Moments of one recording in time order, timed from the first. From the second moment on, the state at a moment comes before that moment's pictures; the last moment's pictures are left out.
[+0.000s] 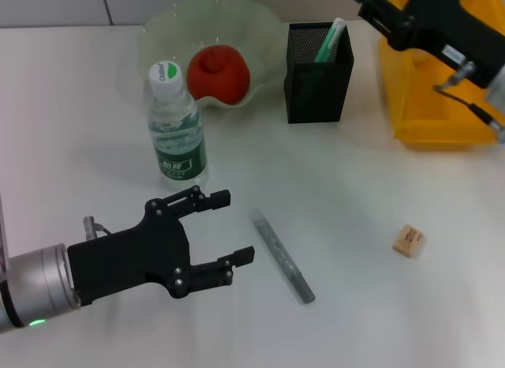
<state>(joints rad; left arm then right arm) -0.26 -2.07 1.33 0.50 1.32 1.54 -0.80 0.28 2.08 -1.40 -0.91 -0.92 -1.01 1.16</state>
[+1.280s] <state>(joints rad) -0.26 -2.07 1.33 0.50 1.32 1.54 -0.80 0.58 2.08 -1.55 -1.39 -2.71 -1.68 2.66</state>
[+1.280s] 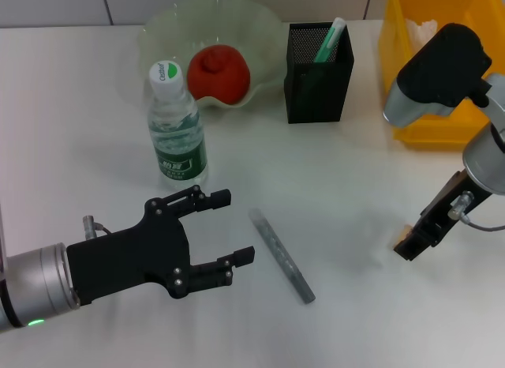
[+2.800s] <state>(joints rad) -0.26 -2.07 1.33 0.50 1.32 1.56 -0.80 0.58 2.09 -1.56 -1.46 -2.72 -1.64 2.69</state>
